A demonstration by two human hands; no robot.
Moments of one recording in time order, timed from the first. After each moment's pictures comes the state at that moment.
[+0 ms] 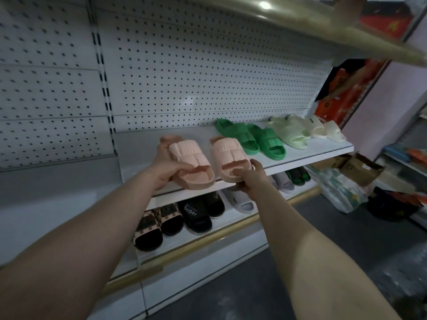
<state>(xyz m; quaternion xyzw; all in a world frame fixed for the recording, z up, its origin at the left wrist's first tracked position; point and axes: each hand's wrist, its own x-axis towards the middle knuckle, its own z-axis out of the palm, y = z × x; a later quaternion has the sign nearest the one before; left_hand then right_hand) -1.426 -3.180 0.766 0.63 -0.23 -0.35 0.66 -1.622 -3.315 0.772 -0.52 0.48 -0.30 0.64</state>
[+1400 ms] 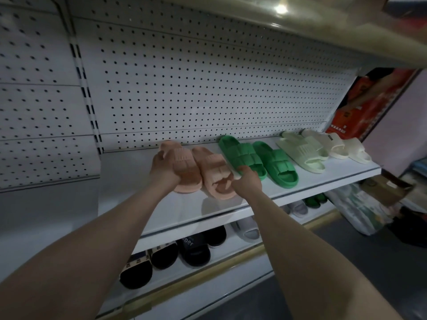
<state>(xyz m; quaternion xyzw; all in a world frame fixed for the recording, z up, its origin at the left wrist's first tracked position) -1.357 -3.296 0.747 0.88 -0.28 -0.12 0.36 -1.552 -3.424 0.773 -0.81 0.51 -0.12 0.26</state>
